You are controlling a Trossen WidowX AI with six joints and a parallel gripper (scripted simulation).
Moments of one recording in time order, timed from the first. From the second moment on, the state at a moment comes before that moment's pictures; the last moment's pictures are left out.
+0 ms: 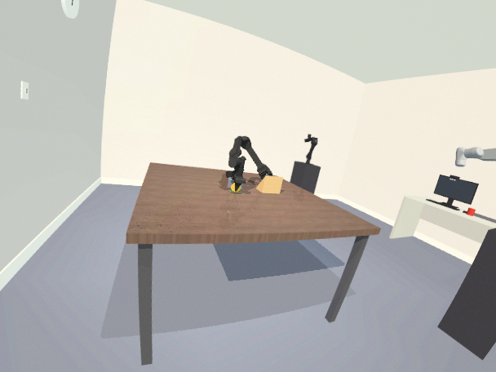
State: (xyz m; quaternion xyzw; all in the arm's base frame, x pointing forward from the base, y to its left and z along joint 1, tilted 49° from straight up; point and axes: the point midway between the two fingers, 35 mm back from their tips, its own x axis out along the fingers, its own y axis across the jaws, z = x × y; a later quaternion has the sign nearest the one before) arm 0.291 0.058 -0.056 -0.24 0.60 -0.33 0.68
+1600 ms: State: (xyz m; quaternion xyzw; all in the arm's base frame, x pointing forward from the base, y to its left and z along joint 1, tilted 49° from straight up) arm 0.289 0.112 -0.010 -0.25 0.61 -0.33 0.68
